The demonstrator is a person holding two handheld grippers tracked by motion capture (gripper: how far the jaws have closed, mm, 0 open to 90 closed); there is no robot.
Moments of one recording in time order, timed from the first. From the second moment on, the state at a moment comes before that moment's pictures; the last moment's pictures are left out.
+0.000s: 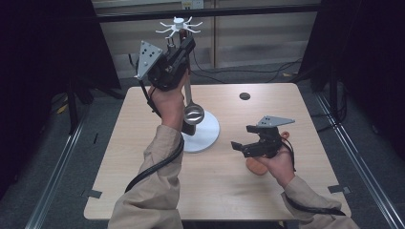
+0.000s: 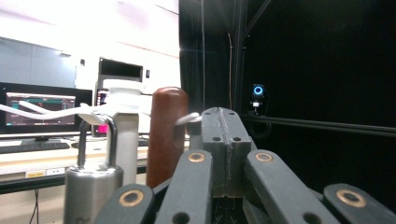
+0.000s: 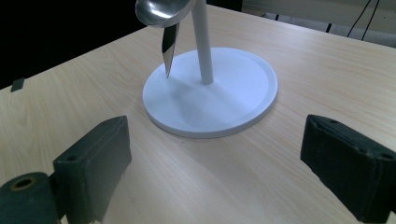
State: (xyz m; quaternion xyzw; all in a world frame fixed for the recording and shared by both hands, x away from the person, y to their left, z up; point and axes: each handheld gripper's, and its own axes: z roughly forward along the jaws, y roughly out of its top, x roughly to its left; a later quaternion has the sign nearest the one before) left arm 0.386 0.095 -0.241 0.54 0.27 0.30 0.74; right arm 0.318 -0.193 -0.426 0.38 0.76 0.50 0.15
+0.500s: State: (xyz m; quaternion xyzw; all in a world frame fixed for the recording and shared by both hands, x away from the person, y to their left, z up) left arm 0.385 0.104 -0.241 0.54 0.28 0.32 0.73; right arm 0.319 -0.194 -0.424 0.38 0.76 0.51 0.15
